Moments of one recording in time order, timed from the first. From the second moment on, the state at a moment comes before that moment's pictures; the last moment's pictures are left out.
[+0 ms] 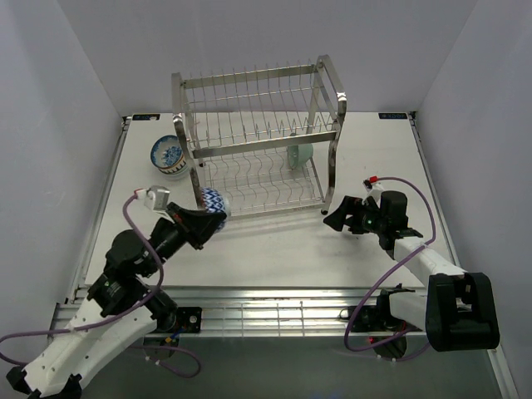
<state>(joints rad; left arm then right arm) -0.72 0.41 0.61 -0.11 0.10 -0.62 0.09 1.14 0.39 0.12 -0.56 0.33</state>
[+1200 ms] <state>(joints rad) -0.13 0.83 0.62 -0.44 -0.26 -0.61 0.10 1.15 0.39 0.12 -0.56 0.33</state>
